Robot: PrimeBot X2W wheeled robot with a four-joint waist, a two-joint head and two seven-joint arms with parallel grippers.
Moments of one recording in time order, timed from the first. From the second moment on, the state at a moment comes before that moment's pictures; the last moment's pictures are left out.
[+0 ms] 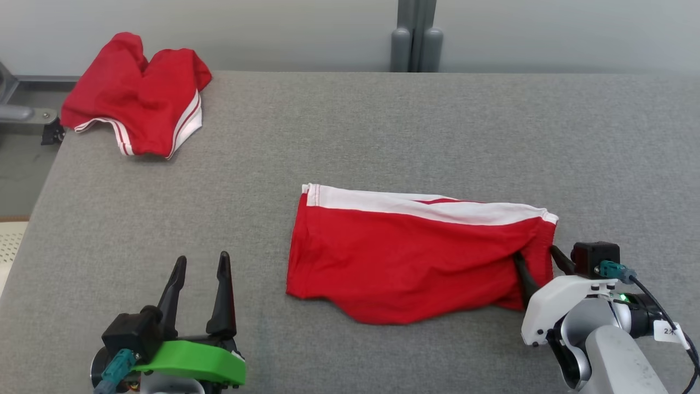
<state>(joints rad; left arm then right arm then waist) -0.04 0.21 -0.31 0.12 -0.53 0.10 -0.26 -0.21 -0.05 -0.04 0.46 0.11 0.13 0.04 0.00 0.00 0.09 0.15</state>
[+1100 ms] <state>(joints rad) -0.04 0.14 -0.22 0.15 -0.44 0.04 -0.26 -0.41 -0.17 -0.04 0.67 0.24 0.13 0.15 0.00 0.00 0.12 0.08</state>
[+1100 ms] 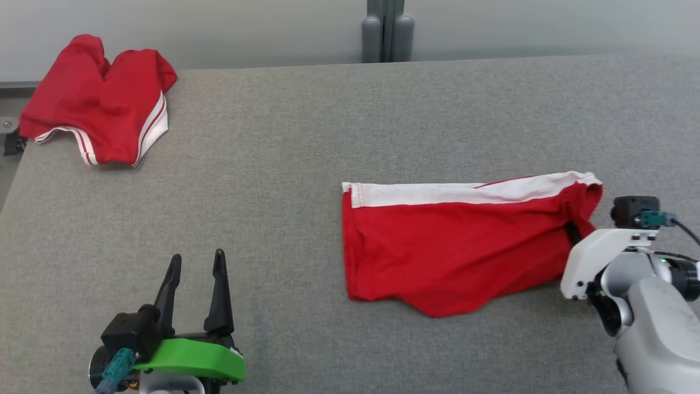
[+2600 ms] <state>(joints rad) -0.04 0.10 -0.23 0.19 -0.42 0.01 -0.26 -0.47 -0.05 0.37 0.57 0.57 0.13 0.11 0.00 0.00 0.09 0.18</state>
